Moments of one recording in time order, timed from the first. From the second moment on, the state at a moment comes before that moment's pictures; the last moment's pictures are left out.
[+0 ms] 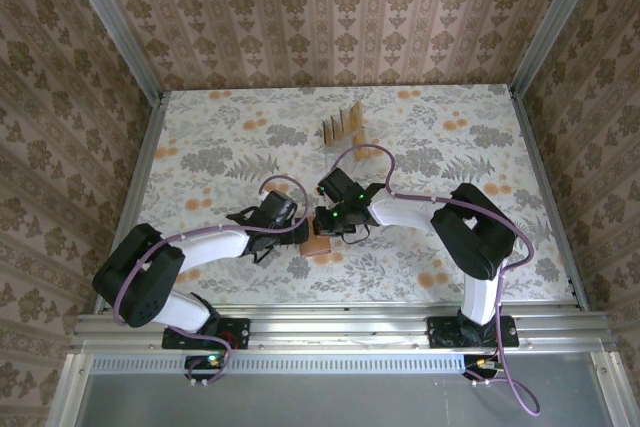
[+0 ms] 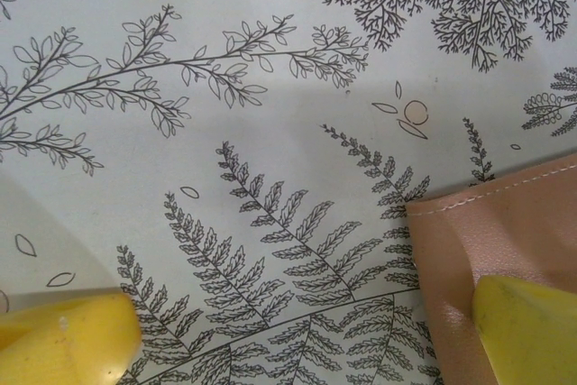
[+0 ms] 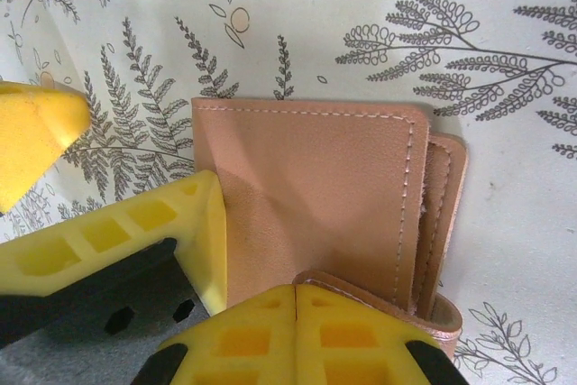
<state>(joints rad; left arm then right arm) -0.73 1.46 0.59 -0.19 -0.16 -0.63 0.77 1.85 1.11 -0.29 -0.29 0.72</state>
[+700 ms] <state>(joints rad) -0.74 1.47 0.59 -0.19 -0.18 -0.64 0.77 1.89 1.11 -0.24 -0.32 0.74</state>
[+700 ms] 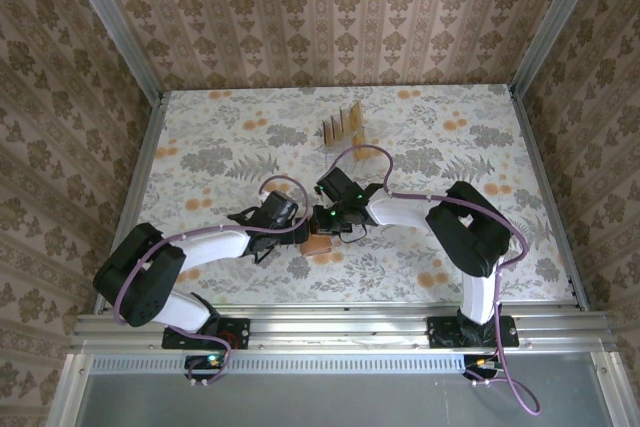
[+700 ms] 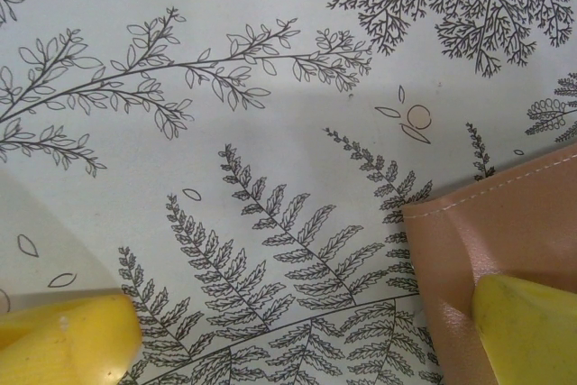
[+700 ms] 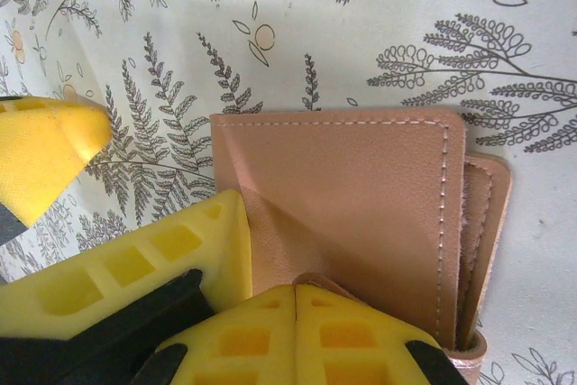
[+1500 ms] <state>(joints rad) -0.75 1.47 0.59 -0.19 -0.18 -0.64 0.71 1.80 1.08 -0.23 -0.35 0.73</state>
